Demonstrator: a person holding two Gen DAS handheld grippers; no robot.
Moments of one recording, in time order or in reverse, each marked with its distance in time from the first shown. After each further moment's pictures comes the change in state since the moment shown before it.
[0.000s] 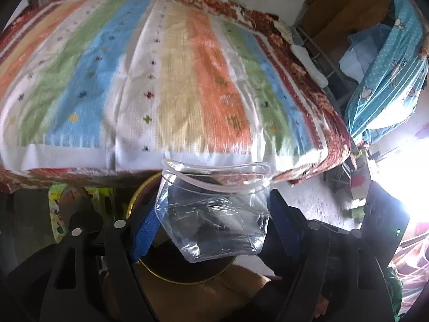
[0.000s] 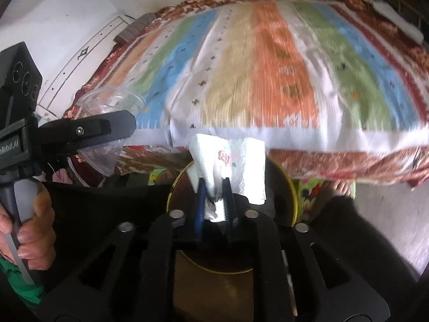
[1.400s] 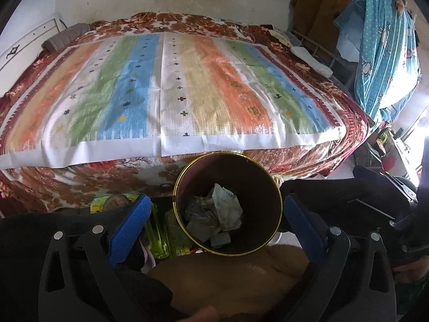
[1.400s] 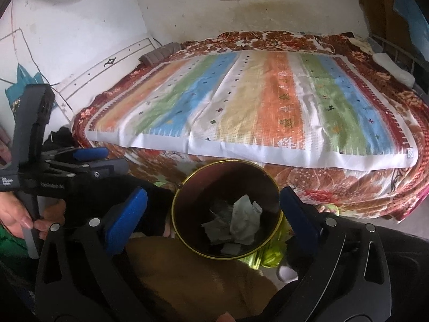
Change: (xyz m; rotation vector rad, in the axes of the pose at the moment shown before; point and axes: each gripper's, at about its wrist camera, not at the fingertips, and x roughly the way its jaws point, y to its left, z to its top) left arm -0.057 0.004 -0.099 0.180 -0.174 0.193; right arm -0.084 0.026 -0.078 -0.187 -0.257 -0.017
